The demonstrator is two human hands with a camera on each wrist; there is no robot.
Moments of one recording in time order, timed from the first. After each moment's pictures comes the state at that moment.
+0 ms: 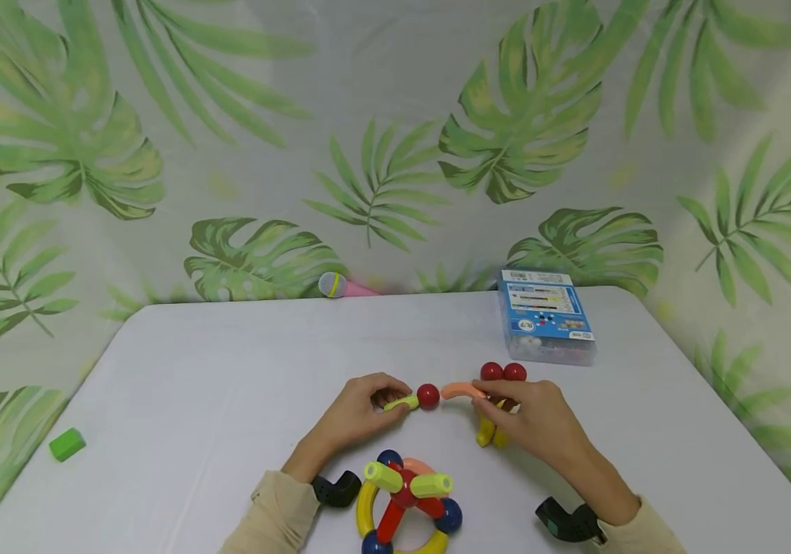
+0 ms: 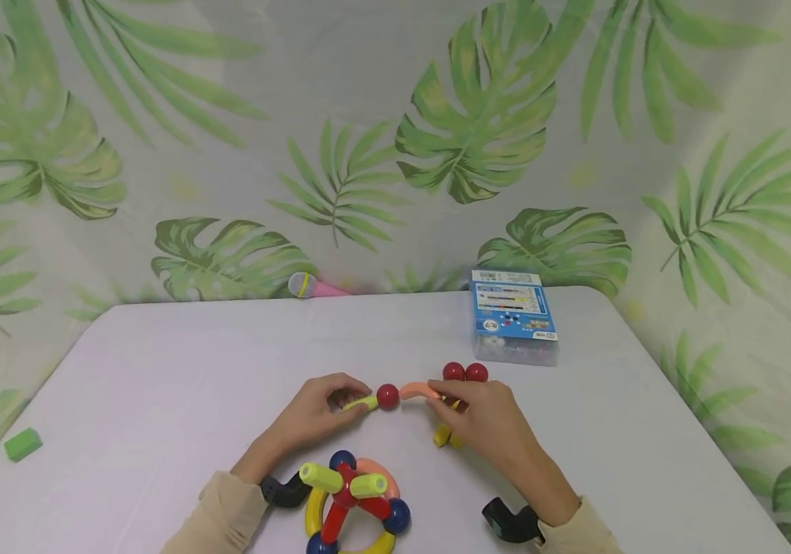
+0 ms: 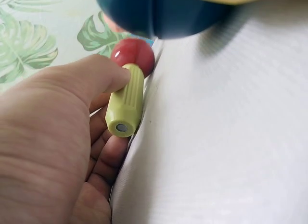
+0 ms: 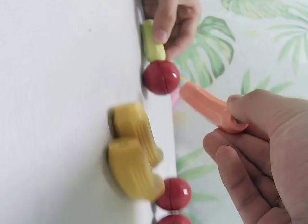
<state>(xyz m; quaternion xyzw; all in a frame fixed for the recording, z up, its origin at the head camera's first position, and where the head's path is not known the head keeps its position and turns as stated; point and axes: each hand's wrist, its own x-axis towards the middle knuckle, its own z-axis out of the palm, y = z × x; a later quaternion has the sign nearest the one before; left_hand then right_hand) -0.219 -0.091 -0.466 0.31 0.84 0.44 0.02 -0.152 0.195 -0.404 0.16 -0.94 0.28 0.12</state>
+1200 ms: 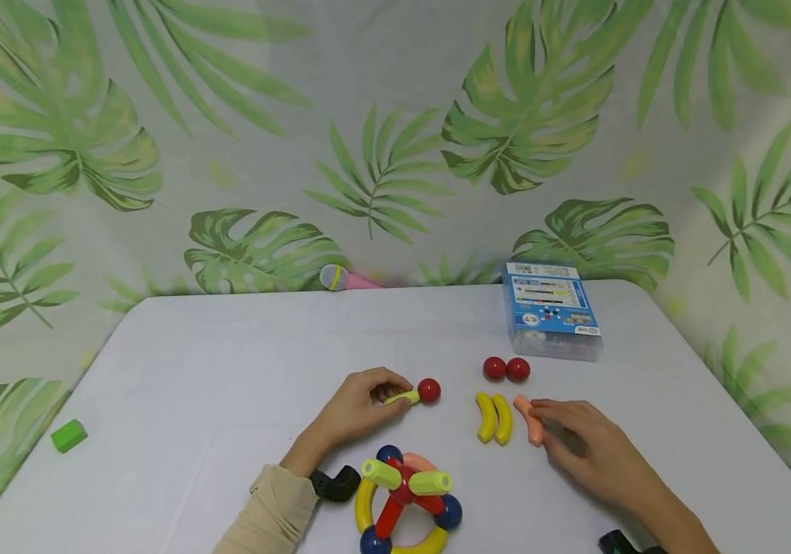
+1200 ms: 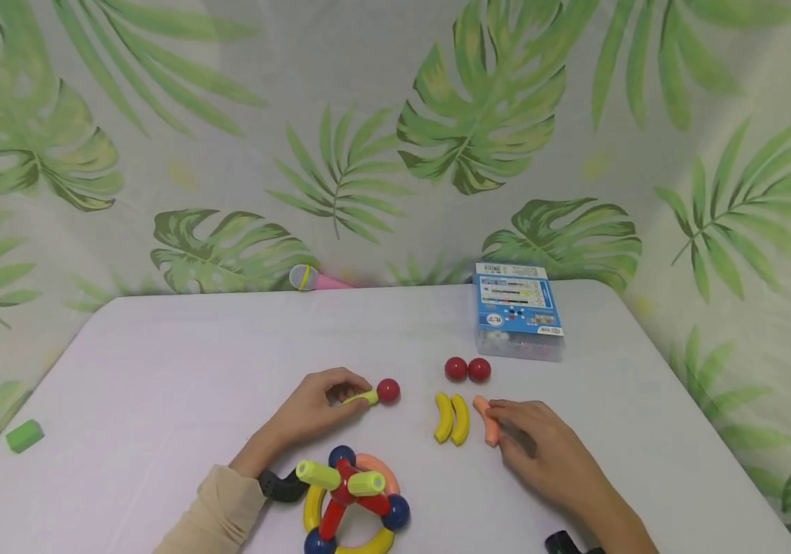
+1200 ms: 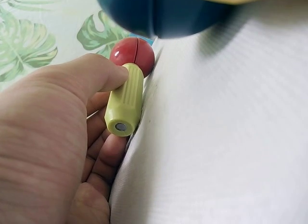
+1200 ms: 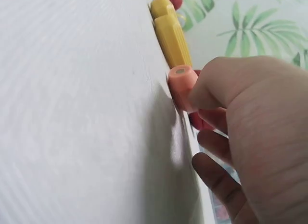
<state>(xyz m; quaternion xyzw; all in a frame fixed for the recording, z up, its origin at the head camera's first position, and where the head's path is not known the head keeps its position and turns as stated) -0.220 -0.093 -0.465 0.31 0.84 0.44 0.02 -0.120 0.276 -0.453 0.18 -0.95 0.23 0.13</state>
